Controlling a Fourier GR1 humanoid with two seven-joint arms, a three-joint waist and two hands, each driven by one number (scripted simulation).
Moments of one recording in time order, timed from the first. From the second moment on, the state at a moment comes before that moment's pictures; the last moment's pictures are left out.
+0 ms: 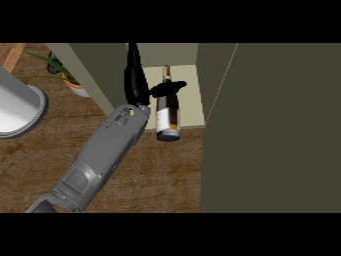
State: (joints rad) left arm -0.95 0.00 -0.27 -0.51 0.20 0.91 -0.33; right arm 0.46 -0.17 0.15 -2.37 -0.40 0.40 0.12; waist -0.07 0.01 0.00
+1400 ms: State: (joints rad) left arm -0.44 0.09 -0.55 -1.32 0.32 0.76 -0.30; right arm 0.44 -0.19 0.19 -2.40 -0.35 0.27 0.15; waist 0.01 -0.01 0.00
